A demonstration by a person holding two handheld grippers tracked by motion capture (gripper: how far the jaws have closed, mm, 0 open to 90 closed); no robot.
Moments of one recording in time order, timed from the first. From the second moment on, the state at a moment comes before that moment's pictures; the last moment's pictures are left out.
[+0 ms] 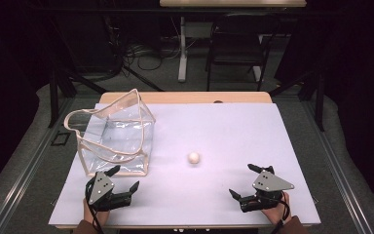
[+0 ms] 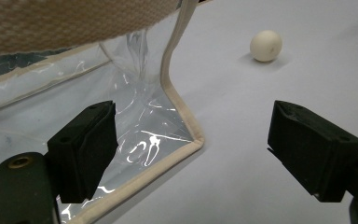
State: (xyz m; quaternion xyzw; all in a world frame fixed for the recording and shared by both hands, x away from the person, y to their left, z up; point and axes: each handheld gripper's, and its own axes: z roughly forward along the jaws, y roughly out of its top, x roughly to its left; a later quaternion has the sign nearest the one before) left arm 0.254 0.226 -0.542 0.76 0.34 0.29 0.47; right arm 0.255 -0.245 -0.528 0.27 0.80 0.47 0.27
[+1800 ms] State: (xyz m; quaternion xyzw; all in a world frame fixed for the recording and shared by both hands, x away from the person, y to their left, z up) left arm 0.257 0.223 -0.544 0.77 0.33 0.28 0.47; right arm 0.293 -0.211 -0.515 0.26 0.83 0.42 0.24
